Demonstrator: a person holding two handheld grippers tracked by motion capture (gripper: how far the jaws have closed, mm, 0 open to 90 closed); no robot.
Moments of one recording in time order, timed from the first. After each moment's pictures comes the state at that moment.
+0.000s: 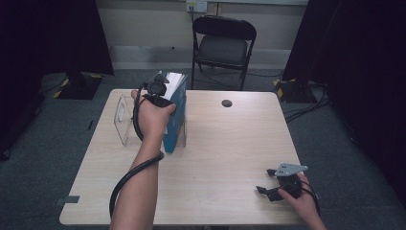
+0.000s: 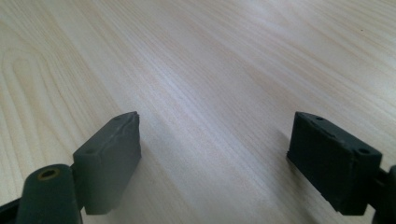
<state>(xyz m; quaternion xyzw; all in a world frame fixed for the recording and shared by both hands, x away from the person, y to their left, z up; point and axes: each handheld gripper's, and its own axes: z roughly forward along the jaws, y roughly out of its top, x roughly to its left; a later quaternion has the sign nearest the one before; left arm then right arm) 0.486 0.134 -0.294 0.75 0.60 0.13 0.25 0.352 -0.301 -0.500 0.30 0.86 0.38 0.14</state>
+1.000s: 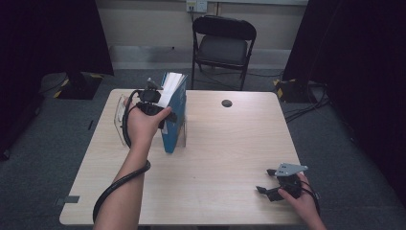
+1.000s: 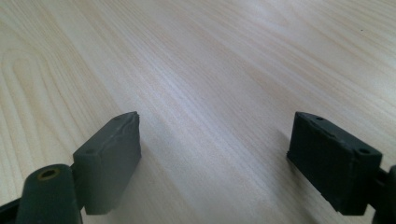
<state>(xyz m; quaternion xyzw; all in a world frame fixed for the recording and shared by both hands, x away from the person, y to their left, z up) 0.467 0.152 -0.305 0.76 0.57 0.07 0.30 0.352 -0.301 -0.500 0.30 0.86 0.38 0.14</state>
